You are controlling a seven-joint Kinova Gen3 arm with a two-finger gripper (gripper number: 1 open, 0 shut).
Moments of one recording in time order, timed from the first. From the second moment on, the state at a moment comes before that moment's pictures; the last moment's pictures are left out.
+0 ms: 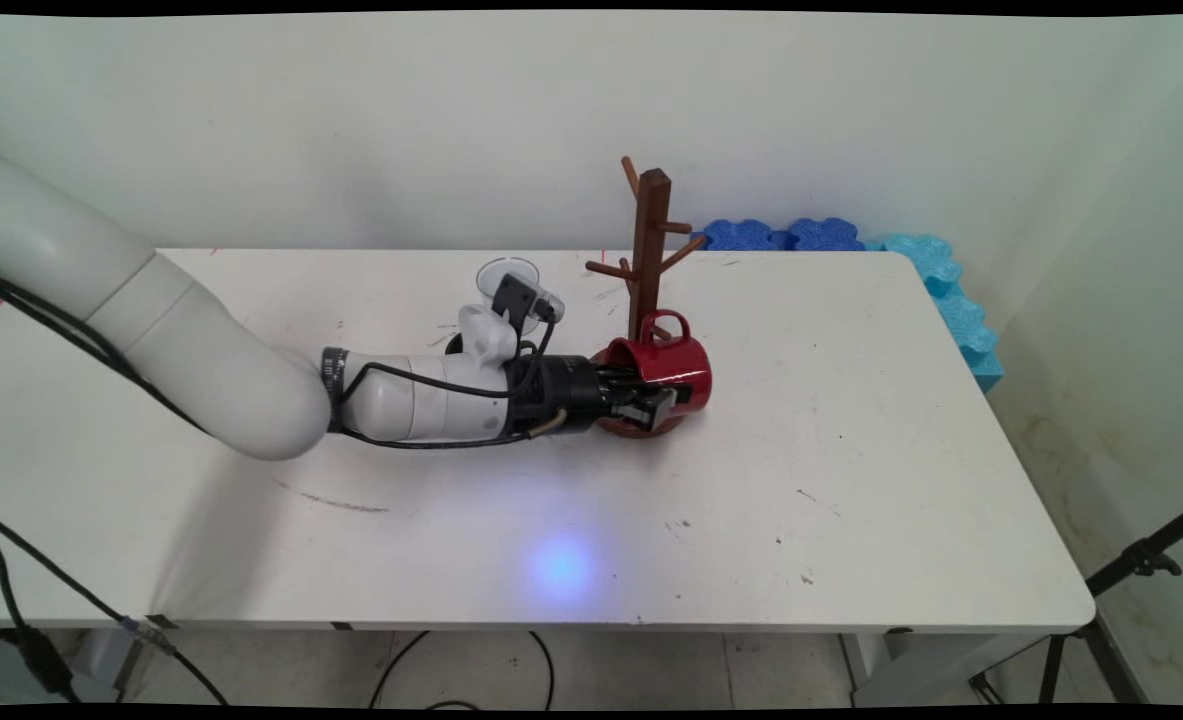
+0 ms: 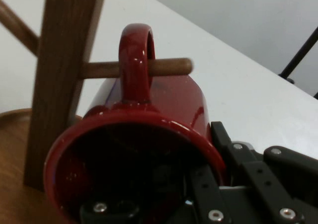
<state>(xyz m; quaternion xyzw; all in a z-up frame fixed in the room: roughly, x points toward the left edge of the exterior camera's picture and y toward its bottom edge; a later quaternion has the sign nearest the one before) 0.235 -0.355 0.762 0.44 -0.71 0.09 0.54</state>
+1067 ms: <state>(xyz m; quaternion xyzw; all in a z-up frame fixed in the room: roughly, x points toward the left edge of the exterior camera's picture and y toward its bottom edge) 0.236 -0.315 0.823 0.41 -0.74 0.07 0.53</state>
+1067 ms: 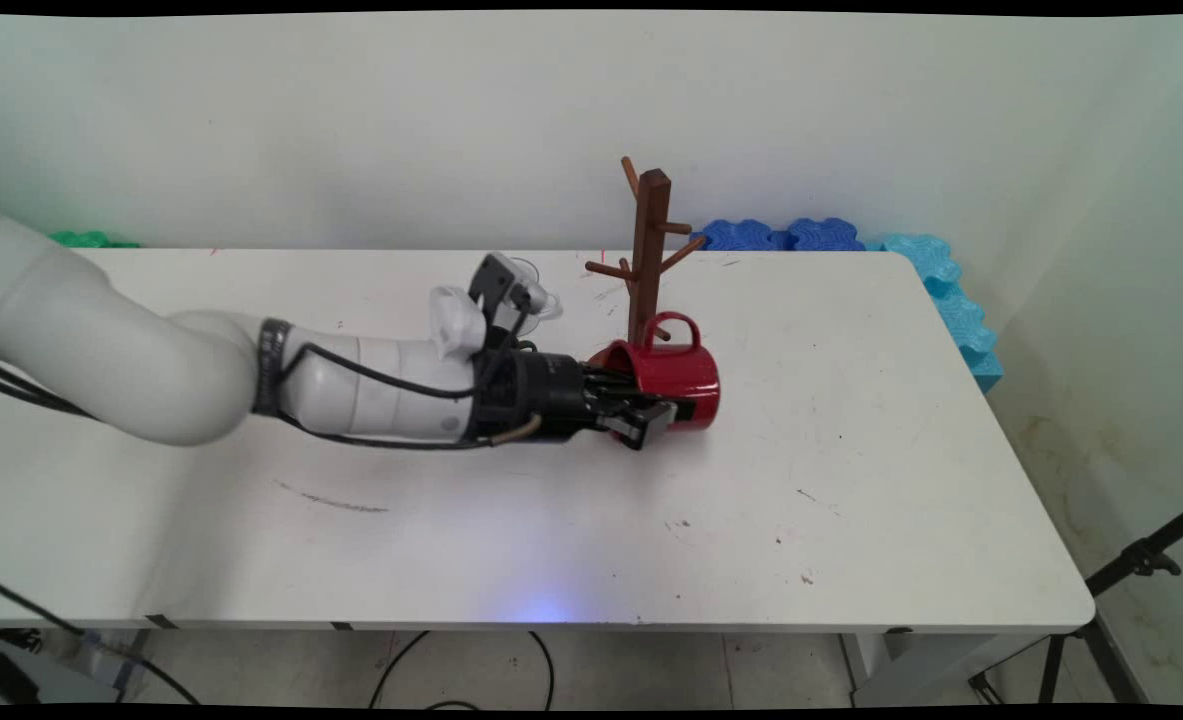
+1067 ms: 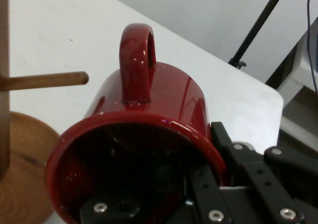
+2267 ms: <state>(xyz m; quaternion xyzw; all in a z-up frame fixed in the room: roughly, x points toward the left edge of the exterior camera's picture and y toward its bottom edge) 0.281 -0.322 0.915 0.36 -0.84 0.07 0.40</state>
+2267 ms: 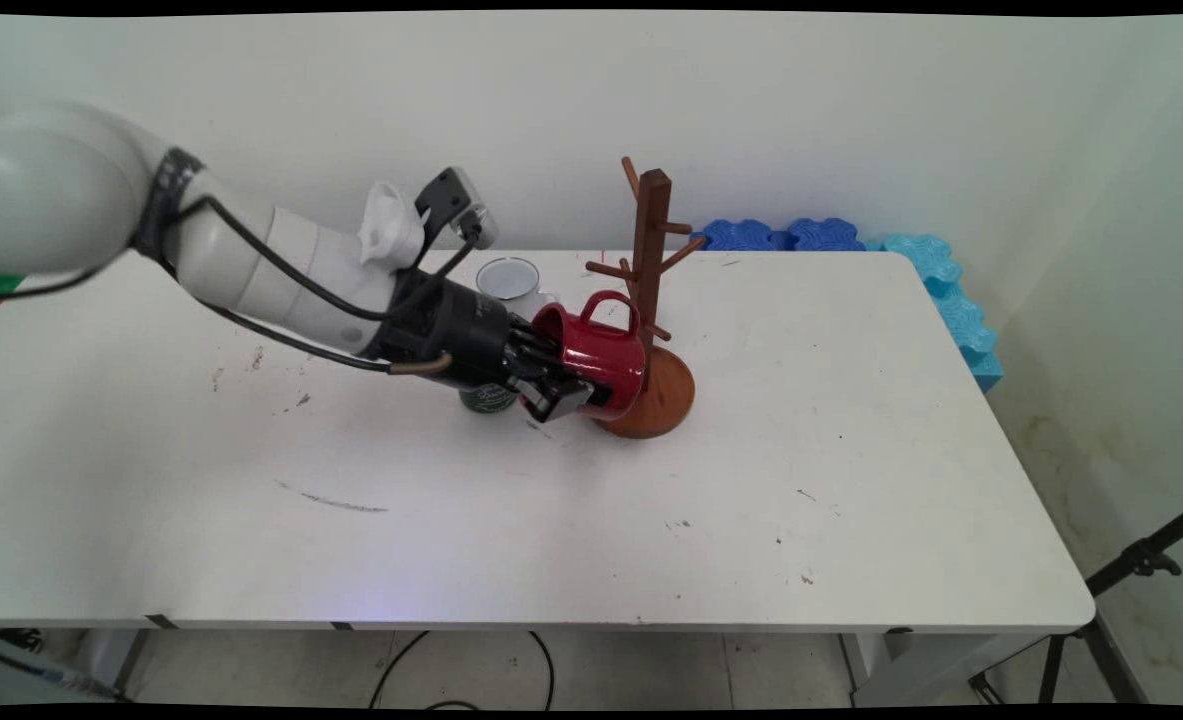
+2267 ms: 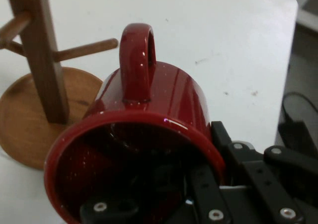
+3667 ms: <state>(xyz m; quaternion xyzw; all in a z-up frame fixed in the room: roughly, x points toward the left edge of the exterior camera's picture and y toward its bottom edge) 0.301 -0.326 0.963 0.26 -0.96 0.08 0.09</state>
